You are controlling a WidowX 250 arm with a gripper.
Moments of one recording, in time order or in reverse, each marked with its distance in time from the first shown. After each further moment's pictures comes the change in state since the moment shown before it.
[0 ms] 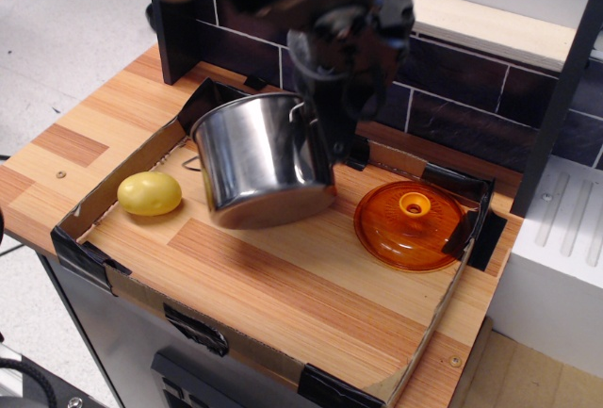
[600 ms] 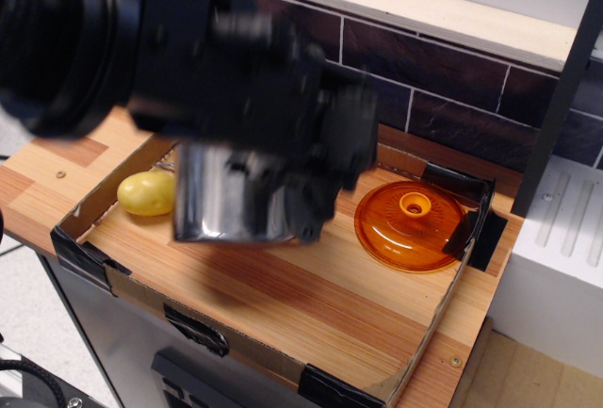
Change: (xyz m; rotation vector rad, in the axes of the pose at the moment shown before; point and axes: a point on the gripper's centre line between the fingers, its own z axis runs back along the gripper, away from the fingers) arm -0.018 -0.038 0.007 0.070 -0.090 -0.142
